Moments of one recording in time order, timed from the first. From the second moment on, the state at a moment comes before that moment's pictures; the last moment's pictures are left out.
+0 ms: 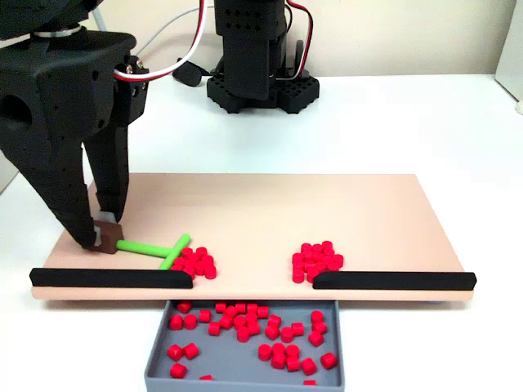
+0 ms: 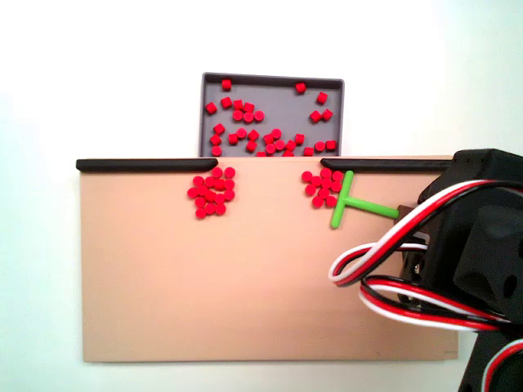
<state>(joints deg) 20.4 53.7 55.2 85.8 -181.4</state>
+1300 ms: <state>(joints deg) 19.2 54.6 56.7 85.8 -178.9</state>
